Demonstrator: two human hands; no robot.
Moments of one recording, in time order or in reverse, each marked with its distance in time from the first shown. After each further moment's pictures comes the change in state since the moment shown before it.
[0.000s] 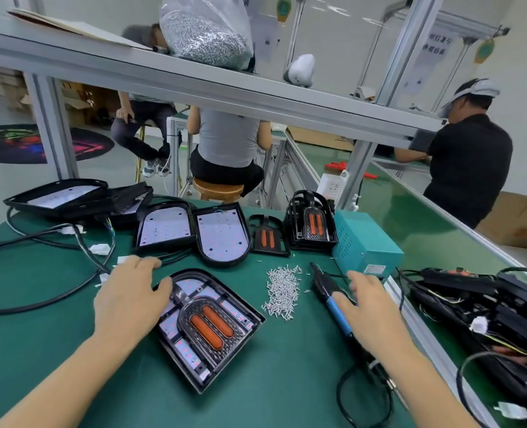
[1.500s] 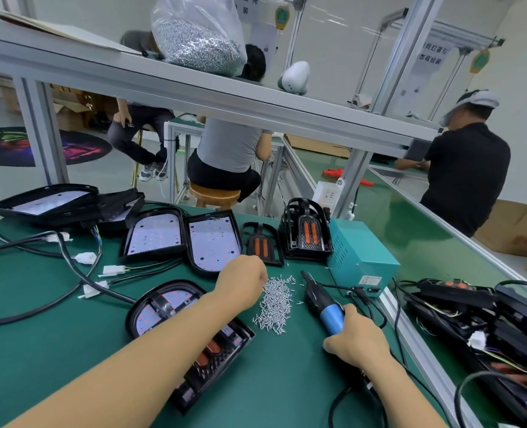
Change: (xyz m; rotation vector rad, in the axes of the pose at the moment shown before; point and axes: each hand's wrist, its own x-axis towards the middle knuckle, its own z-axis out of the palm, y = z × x) left_hand 0.033 0.133 0.074 -0.061 -0.382 0.462; right_hand 0.026 0.025 0.030 -0.217 -0.273 0.268
